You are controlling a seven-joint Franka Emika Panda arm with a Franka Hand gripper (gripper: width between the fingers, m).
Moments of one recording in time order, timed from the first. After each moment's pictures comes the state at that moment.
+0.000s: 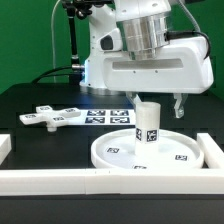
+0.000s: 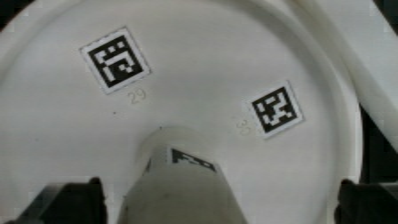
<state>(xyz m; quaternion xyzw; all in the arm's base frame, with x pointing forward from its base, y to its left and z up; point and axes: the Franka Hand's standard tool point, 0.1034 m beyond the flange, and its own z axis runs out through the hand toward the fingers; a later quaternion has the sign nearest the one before) 0.554 0.055 0.075 -0.93 0.36 0.03 0.09</state>
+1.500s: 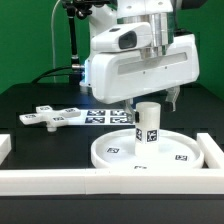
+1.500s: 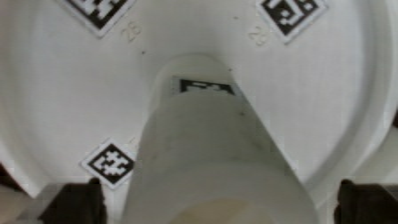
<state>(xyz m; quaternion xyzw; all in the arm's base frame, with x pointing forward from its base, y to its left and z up) 0.562 0.044 0.074 -0.95 -0.30 -0.04 0.03</state>
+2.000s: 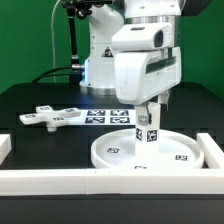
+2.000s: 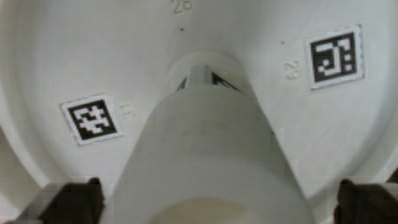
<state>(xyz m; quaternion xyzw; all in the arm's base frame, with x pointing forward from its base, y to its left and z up) 0.559 0.051 0.070 -0.83 -0.56 -0.03 -0.02</state>
